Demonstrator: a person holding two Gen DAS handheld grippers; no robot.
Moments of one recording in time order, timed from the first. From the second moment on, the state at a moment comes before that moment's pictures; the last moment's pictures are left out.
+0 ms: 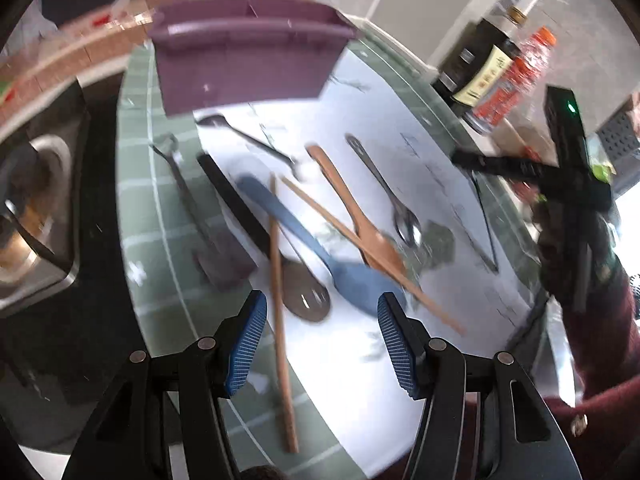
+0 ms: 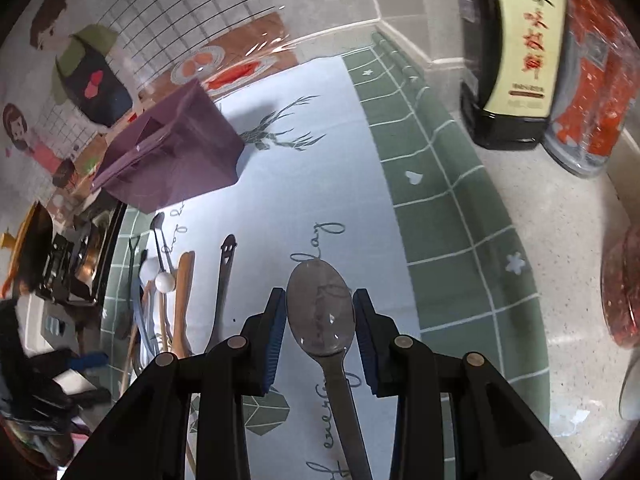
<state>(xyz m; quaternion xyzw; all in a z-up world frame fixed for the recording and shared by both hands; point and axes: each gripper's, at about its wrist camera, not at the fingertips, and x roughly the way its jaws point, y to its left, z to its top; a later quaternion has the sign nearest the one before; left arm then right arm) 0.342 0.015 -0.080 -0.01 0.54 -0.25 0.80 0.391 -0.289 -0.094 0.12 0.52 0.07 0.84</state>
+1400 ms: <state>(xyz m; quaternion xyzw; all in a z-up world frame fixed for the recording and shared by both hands) 0.311 0.053 0.020 -0.12 0.35 -0.14 0.92 0.331 -0.228 -0.009 0.07 0.41 0.14 0.90</state>
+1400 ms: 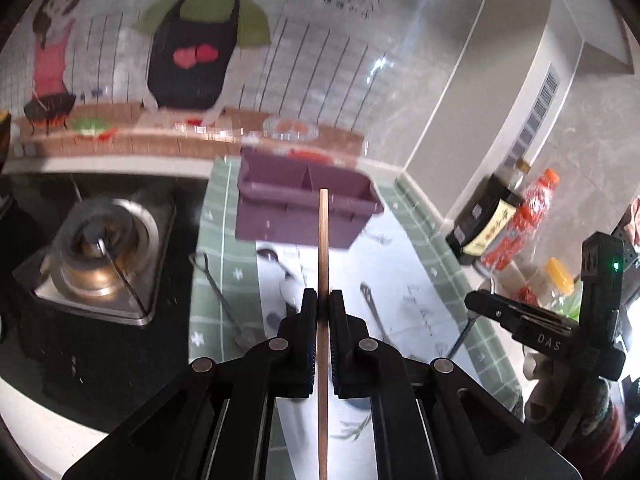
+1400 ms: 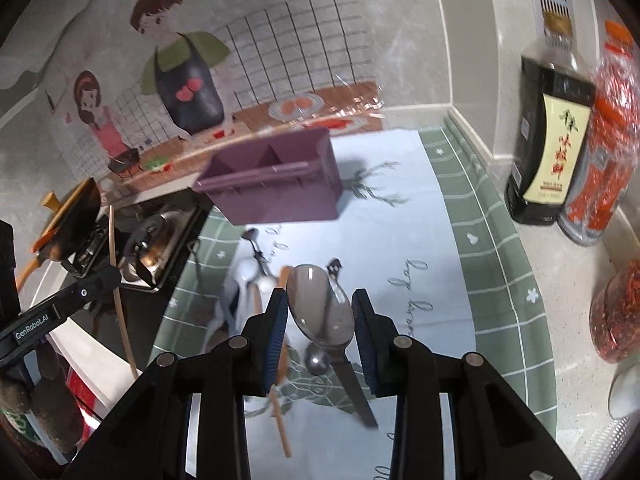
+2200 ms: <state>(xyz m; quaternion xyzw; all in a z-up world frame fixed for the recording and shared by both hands) 0.369 0.078 0.098 -0.12 0.25 -0.11 0.96 0.424 -0.201 -0.007 -0.01 0.46 0.15 0.88</state>
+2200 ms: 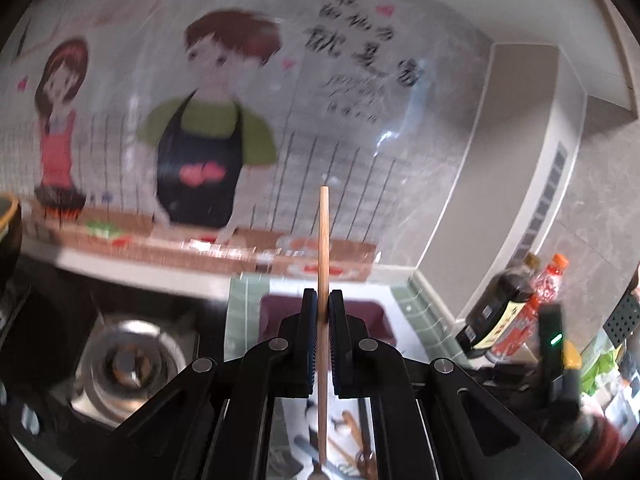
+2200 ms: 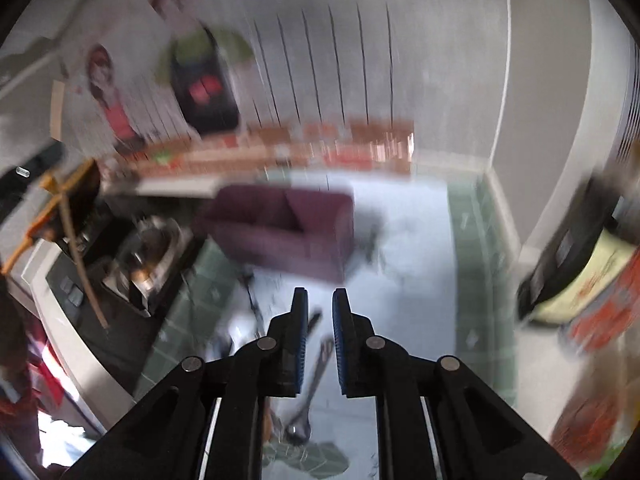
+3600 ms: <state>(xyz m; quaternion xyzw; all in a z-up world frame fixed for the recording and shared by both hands) 0.382 0.069 -0.085 -0.15 0.49 -0.10 0.86 0.379 -0.208 0.006 -0.01 0.40 0.09 0.91</state>
